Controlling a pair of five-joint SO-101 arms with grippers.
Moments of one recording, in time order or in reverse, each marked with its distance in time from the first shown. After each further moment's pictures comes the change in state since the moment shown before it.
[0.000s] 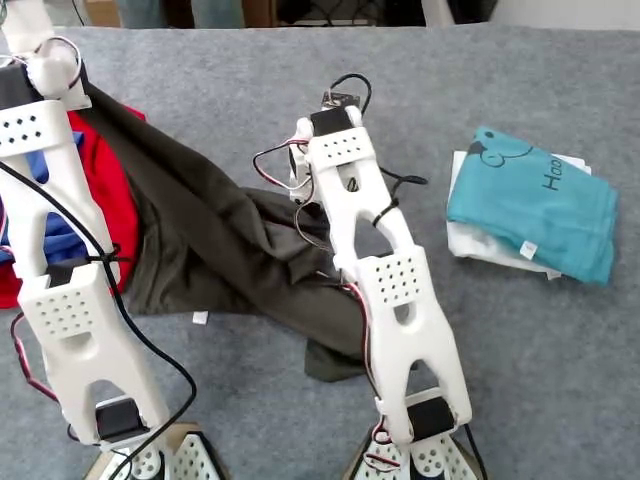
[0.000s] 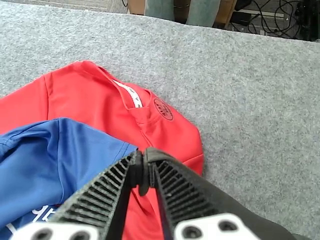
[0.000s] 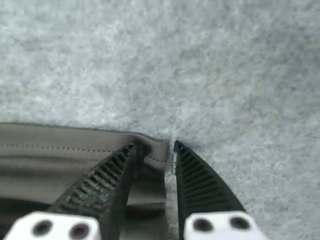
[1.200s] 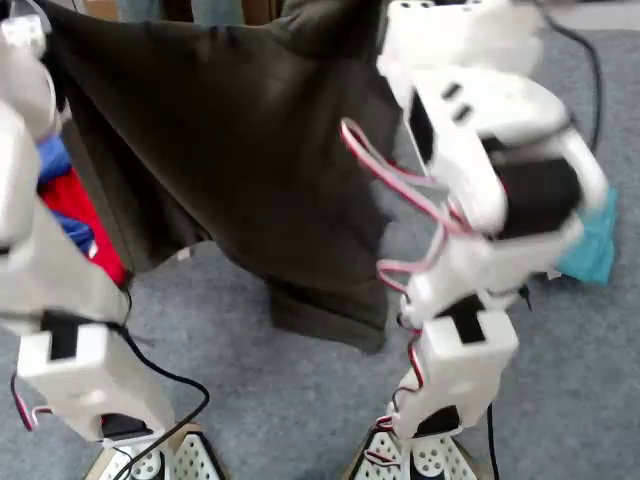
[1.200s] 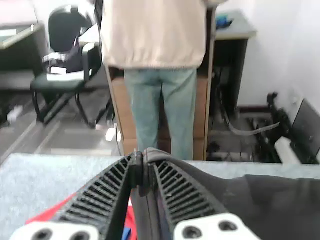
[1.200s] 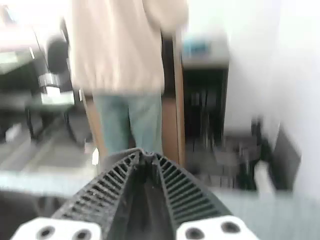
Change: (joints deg) left arm 6.8 -27.5 -25.3 15.4 -0.2; right arm 8.8 -50.6 -34.5 -7.0 23.6
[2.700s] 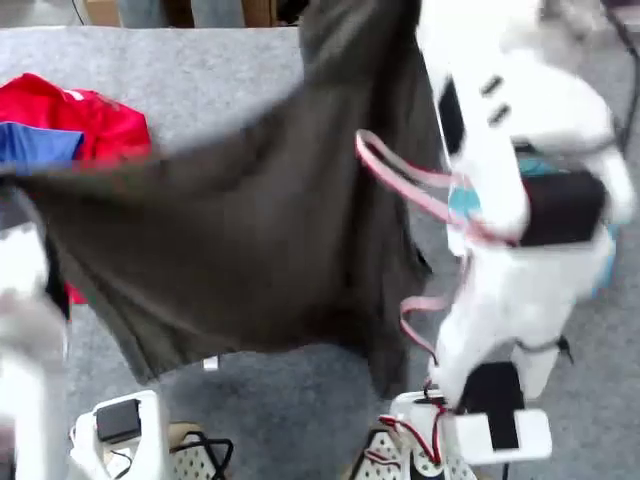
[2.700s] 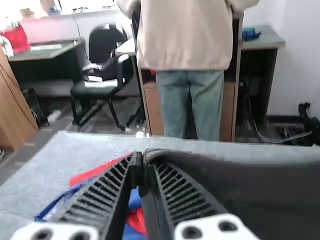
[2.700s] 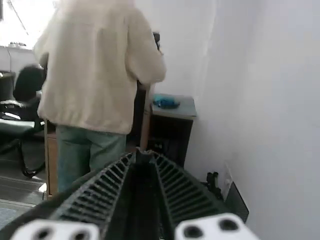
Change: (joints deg) left arm -6.9 -69.4 97.9 -26.1 -2.4; right arm 4.4 -21.5 49.0 -33.8 11.5
